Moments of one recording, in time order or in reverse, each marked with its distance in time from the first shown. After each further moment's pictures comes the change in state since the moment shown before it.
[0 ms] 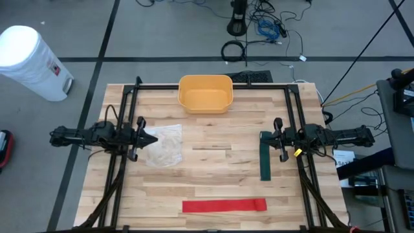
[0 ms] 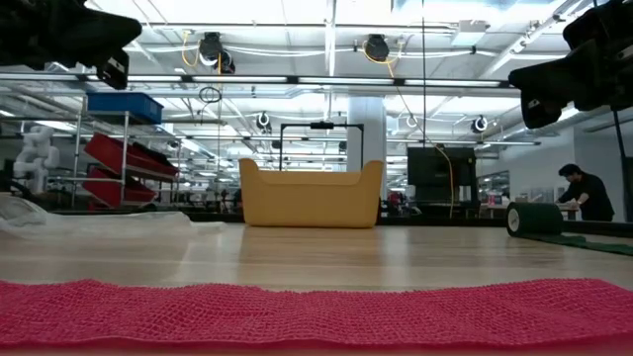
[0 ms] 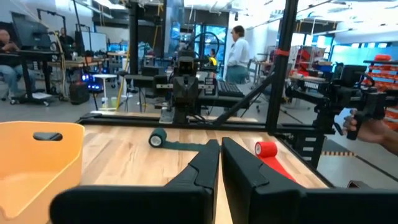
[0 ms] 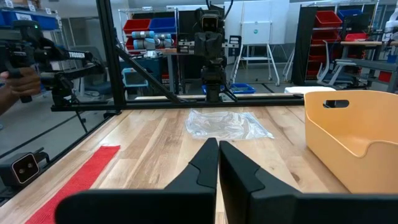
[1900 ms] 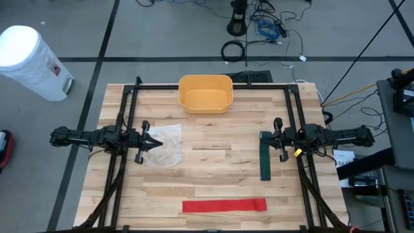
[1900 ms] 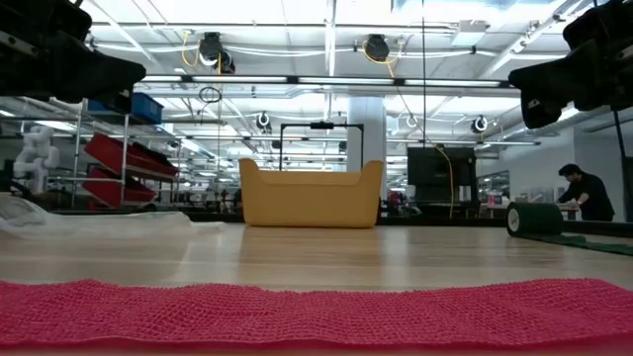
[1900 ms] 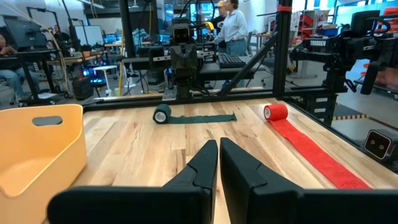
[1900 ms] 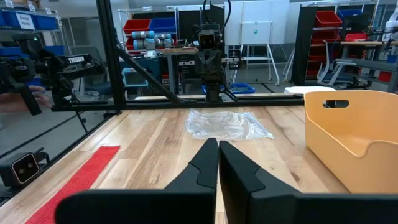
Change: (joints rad) left arm 0.001 0.000 -0.142 0.060 0.009 0.125; right arm 0.000 0.000 0.000 0.000 0.000 0.000
